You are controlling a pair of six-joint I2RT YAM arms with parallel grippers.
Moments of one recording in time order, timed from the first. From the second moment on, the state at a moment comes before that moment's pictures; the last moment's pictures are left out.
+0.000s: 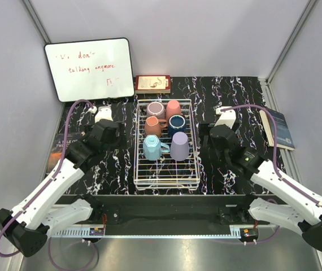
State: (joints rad) left arm -0.59 0.94 0.97 -0.79 -0.51 -0.46; right arm 0.78 0.96 0.87 -0.43 0.64 0.40
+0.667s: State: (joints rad) left arm -0.59 0.92 0.95 -0.79 -0.49 -0.46; right arm 0.80 1.10 1.02 -0.42 0.44 0.45
